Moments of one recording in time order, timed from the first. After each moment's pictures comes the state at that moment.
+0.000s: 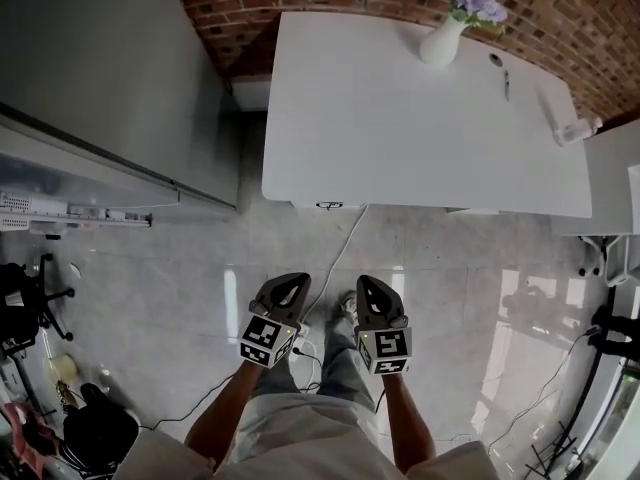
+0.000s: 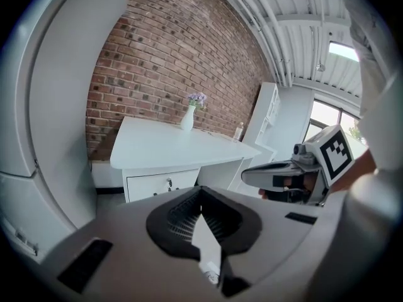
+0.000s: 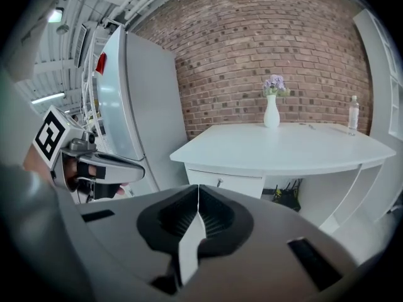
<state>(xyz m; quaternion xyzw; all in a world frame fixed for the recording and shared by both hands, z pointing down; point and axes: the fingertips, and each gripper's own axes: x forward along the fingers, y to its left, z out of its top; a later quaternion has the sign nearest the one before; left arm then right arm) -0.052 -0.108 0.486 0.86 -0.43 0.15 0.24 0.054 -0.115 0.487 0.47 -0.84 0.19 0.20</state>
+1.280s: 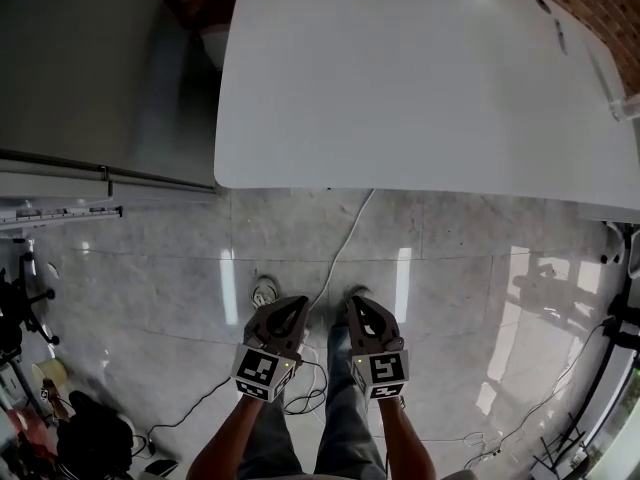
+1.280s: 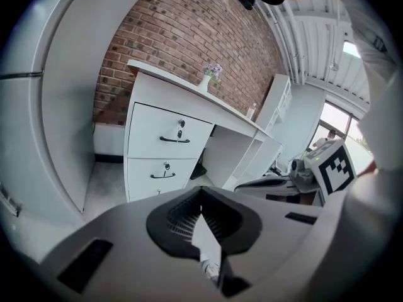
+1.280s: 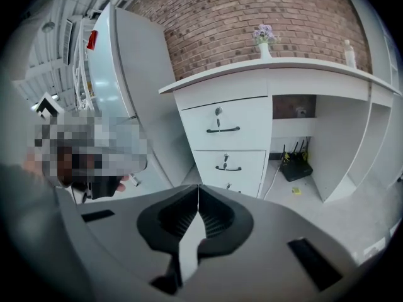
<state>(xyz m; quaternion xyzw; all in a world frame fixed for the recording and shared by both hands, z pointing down) -0.045 -0.079 0.683 0.83 -0.44 0.15 0.30 0.047 -0.078 0.709 0.45 -0.82 0.26 0.23</state>
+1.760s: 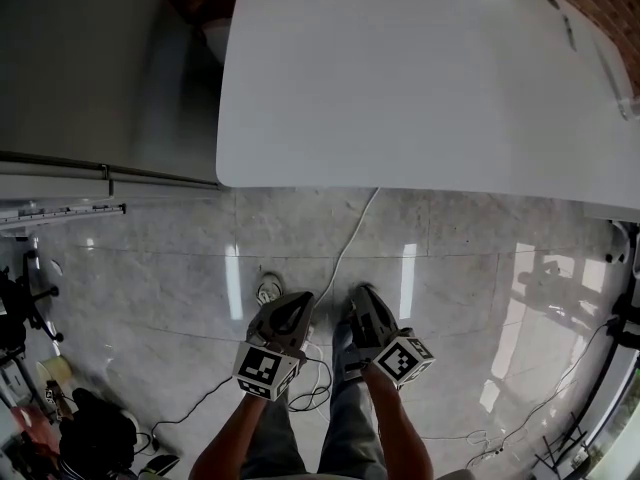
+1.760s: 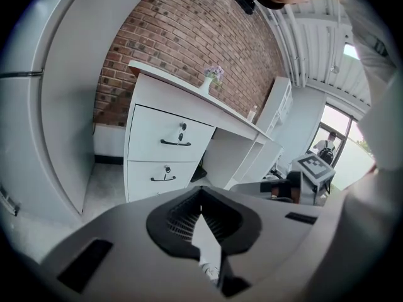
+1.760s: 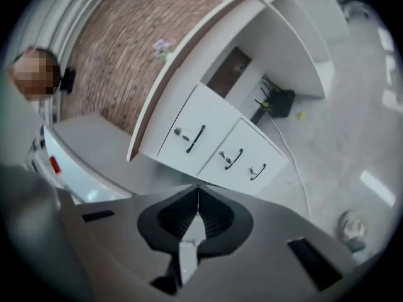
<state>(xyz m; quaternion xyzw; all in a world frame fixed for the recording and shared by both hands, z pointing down) -0.045 -0.088 0.681 0.83 -0.44 0.14 0.30 0.059 -0.099 0.718 0.48 -0.68 0.55 -0.09</state>
